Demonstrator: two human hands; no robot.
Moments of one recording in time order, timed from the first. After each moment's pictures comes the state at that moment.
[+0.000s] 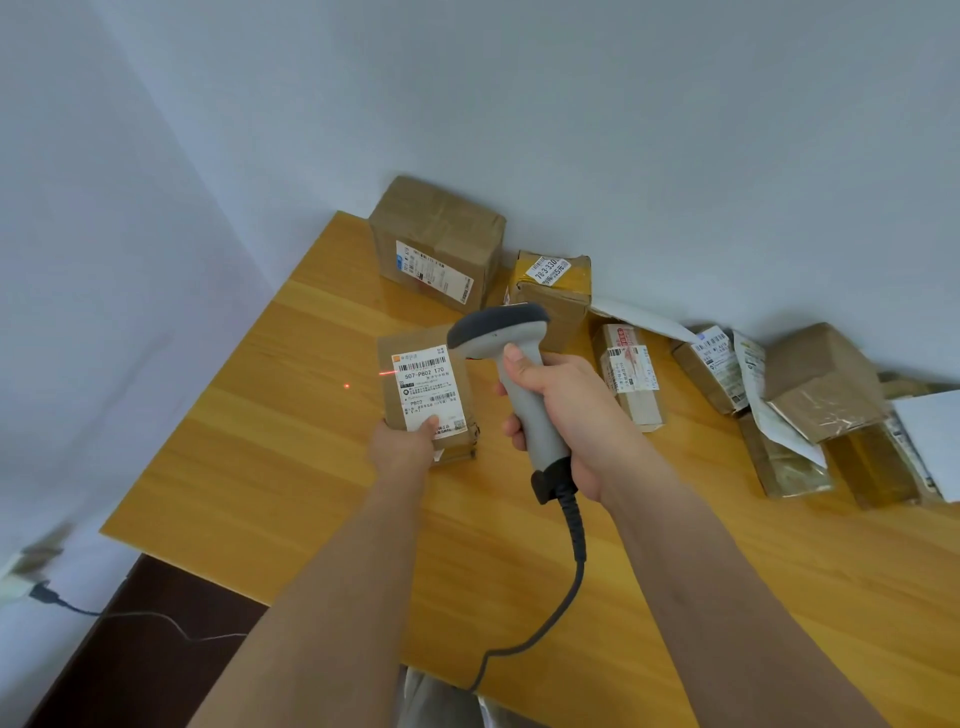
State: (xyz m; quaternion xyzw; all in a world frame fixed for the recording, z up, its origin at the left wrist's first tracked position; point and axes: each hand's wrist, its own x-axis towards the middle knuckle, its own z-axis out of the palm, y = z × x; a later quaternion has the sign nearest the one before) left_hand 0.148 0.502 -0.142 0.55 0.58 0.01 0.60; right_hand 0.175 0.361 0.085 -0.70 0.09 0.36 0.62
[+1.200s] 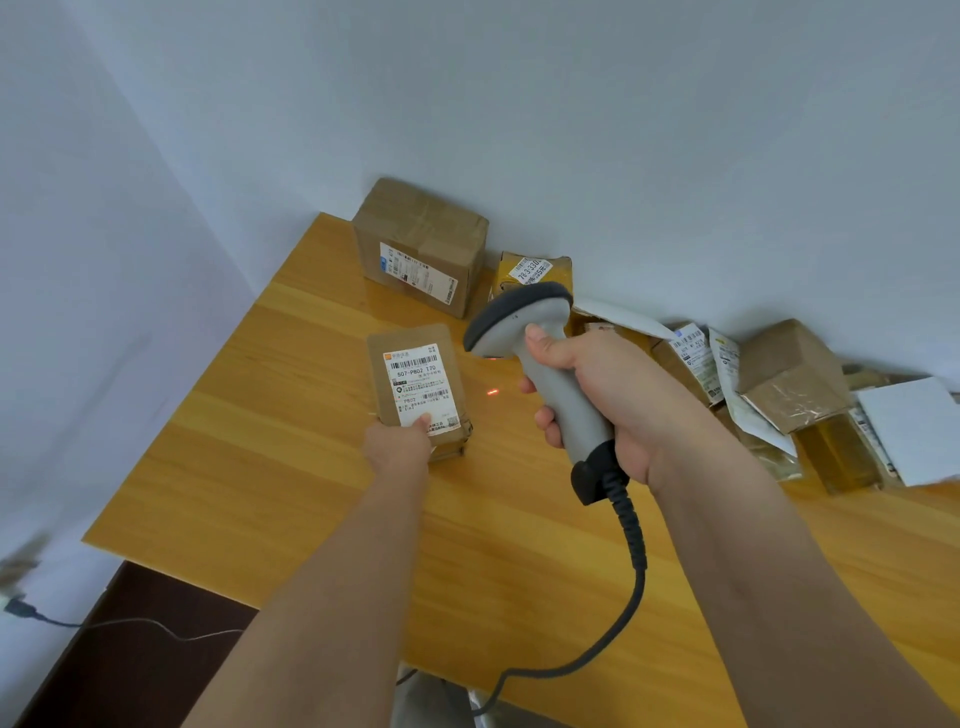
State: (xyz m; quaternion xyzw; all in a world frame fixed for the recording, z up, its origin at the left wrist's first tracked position) left_hand 0.154 0.489 -0.114 0.52 0.61 0.03 0.59; right_hand 0.177 0.345 0.140 -0.73 0.13 0.37 0.57
